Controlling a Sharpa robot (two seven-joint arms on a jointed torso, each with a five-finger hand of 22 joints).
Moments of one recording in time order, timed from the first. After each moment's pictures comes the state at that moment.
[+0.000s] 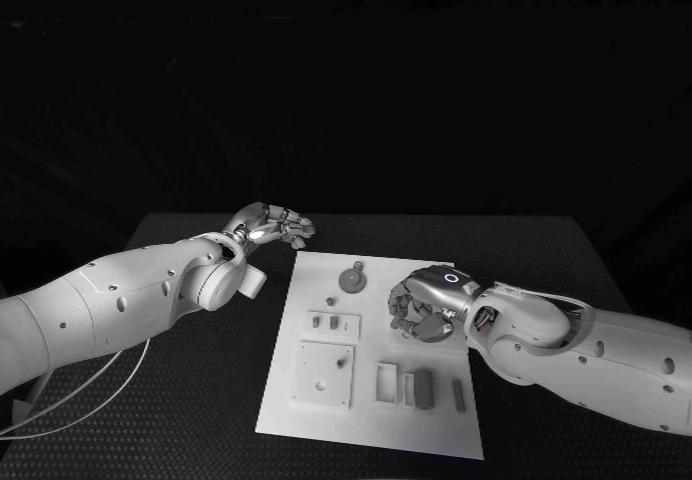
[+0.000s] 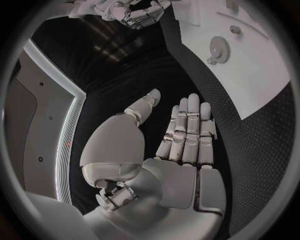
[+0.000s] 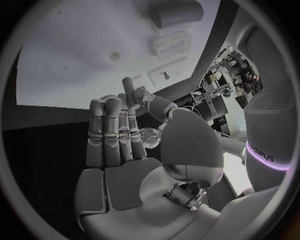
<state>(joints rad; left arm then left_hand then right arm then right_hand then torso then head) 1.20 -0.73 -0.09 1.19 -0.37 -0.25 0.27 1.05 -0.11 0.53 -0.23 0.07 0.84 0.18 0.27 0.51 1.15 0.13 0.07 0.24 0.96 0.08 0.62 0.42 0.03 0.72 -0.02 0.52 1.29 1.15 -0.79 -0.17 1.58 -1.69 -0.39 -0.06 1.13 -0.18 0.84 -0.23 0.05 1.06 0.09 0.38 0.49 1.27 0.04 0.27 0.25 1.27 -0.06 0.73 1.01 0.24 1.09 0.03 0.75 1.31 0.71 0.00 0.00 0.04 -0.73</state>
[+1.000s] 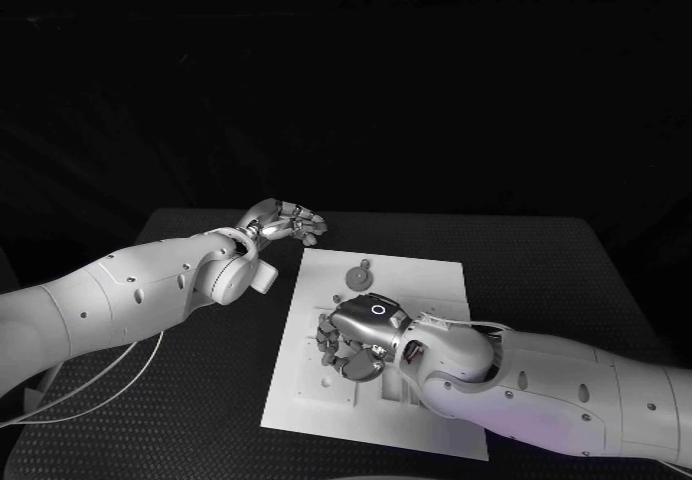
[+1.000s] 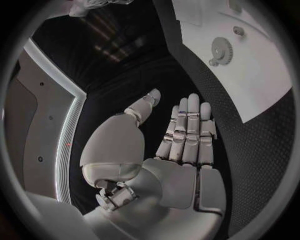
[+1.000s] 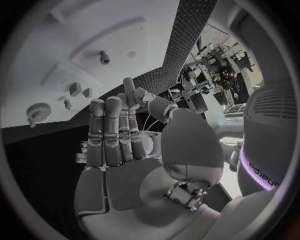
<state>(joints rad) 1.20 -0.71 -0.09 1.18 -0.37 -0.25 0.27 1.05 -0.11 0.53 -0.23 0.07 0.83 0.19 0.27 0.51 1.15 0.13 0.07 0.24 0.96 0.08 0.62 0.43 0.03 0.72 -0.02 0.52 1.29 1.08 -0.54 -0.18 1.58 -1.75 -0.38 -0.09 1.13 -0.19 0.85 -0.23 0.05 1.06 0.10 0.38 0.49 1.27 0.04 0.27 0.25 1.27 -0.06 0.73 1.01 0.24 1.09 0.03 0.76 1.31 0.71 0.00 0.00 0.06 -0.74</state>
